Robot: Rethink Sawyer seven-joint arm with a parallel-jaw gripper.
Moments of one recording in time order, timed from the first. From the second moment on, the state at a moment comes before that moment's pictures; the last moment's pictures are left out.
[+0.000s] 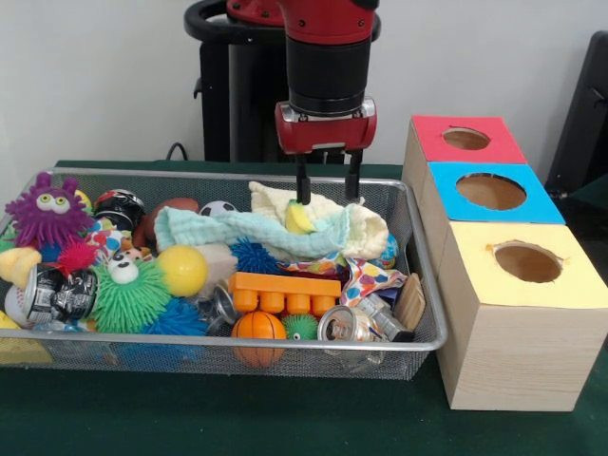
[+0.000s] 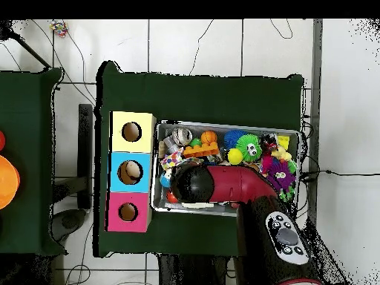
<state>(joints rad) -0.40 -0.72 0.21 1.80 -0.26 0.50 1.57</state>
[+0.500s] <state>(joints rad) -0.40 -0.72 0.21 1.75 -0.21 0.59 1.57</state>
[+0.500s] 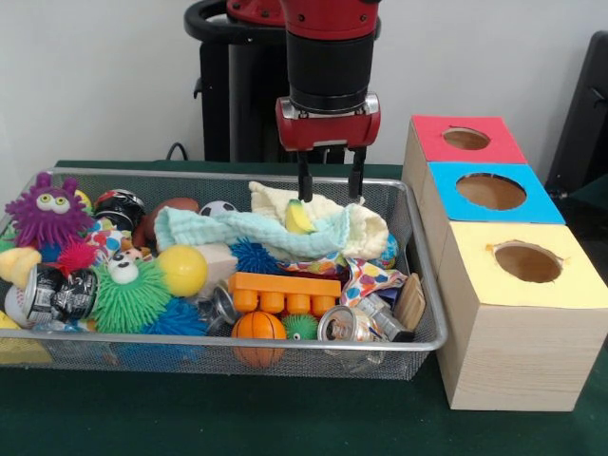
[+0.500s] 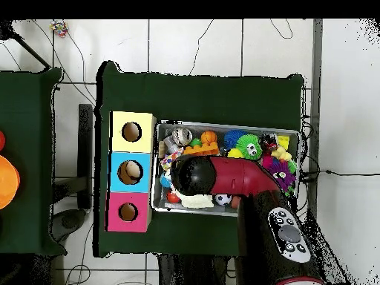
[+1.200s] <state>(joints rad) -0.40 -0.72 0.20 1.73 -0.19 0.61 1.57</state>
